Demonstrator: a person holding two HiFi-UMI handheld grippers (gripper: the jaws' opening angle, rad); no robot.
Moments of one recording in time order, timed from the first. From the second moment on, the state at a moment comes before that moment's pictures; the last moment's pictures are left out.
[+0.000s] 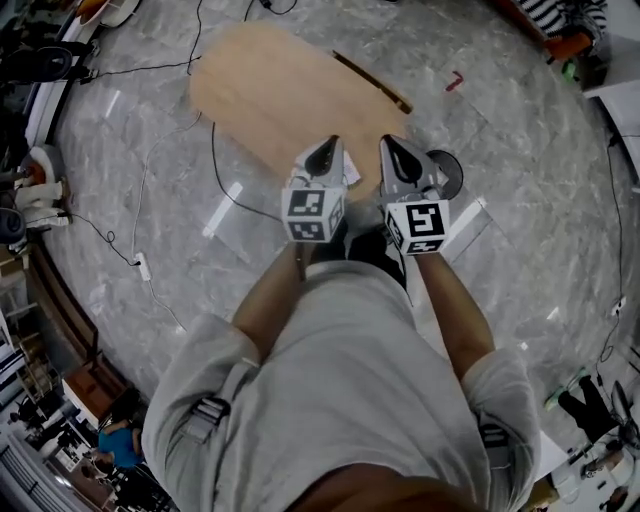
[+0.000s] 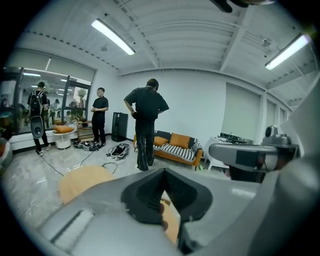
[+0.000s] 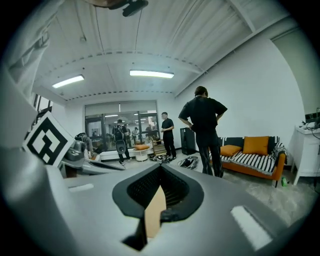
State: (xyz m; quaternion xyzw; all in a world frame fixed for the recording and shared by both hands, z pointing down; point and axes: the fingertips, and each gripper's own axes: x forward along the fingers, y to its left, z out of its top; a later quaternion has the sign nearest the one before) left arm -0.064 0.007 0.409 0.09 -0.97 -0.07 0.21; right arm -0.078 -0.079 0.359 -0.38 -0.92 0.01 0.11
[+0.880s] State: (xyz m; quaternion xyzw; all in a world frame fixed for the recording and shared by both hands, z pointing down) left arm -0.031 0.094 0.580 0.10 -0.91 -0.13 0.38; right arm -0.061 0.018 0.553 -0.38 -0.87 -0.01 0.32
